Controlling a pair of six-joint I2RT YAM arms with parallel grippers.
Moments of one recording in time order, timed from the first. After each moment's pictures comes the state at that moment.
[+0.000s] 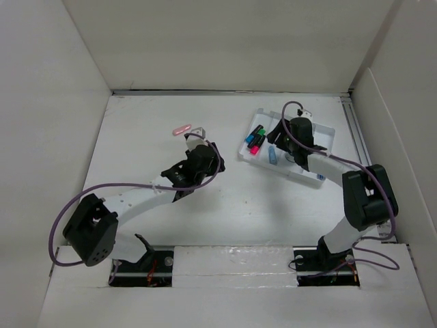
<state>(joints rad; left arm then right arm) -0.78 1.34 0.82 -0.06 -0.39 -0.80 0.27 1.63 0.93 0.19 0.07 0.65</state>
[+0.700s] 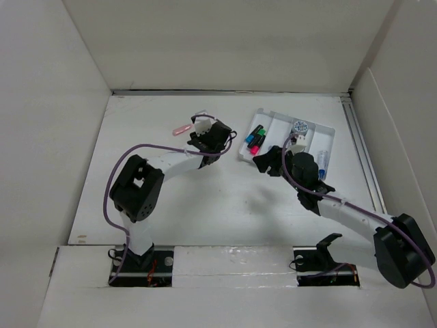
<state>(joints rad) -0.68 1.82 1.24 -0.23 -0.65 -0.84 0.53 1.15 0.50 0.43 0.02 0.63</state>
